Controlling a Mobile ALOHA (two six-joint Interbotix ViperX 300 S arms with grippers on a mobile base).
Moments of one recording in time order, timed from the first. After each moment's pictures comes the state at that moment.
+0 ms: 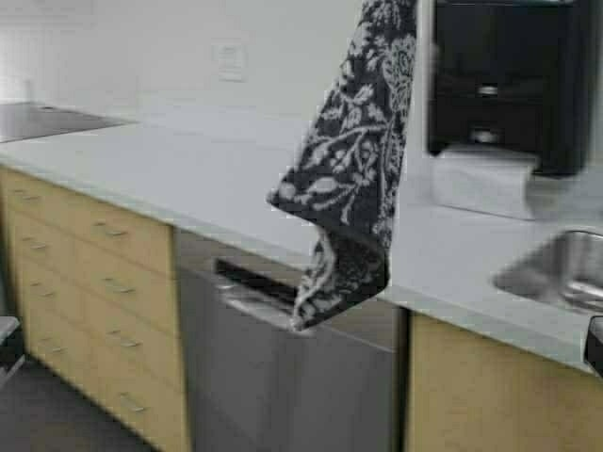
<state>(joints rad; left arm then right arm) -0.01 -1.03 1.31 0.00 -0.34 -0.14 0.43 -0.43 0.82 -0.12 -0.34 0.21</state>
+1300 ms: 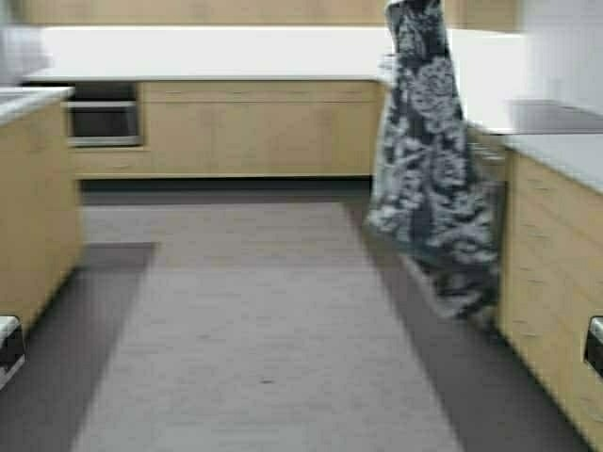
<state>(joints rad) -0.01 -0.89 1.30 0.00 -0.41 -0.13 0.38 -0.40 0.85 -0.12 -0.36 0.21</state>
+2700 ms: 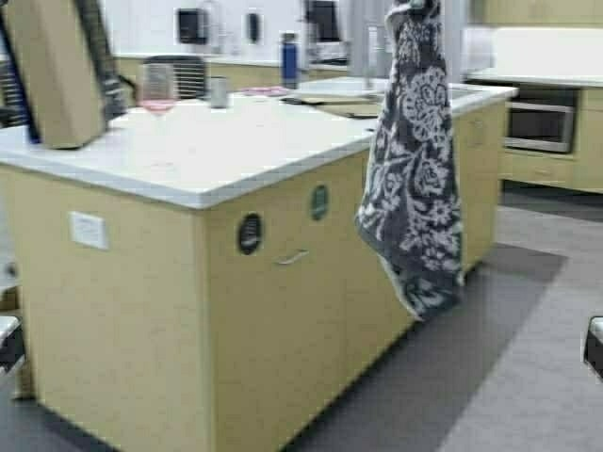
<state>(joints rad) -0.01 -0.84 1.29 0.00 -0.43 -0.18 0.37 -0.39 0.86 -0.12 -0.39 0.21</state>
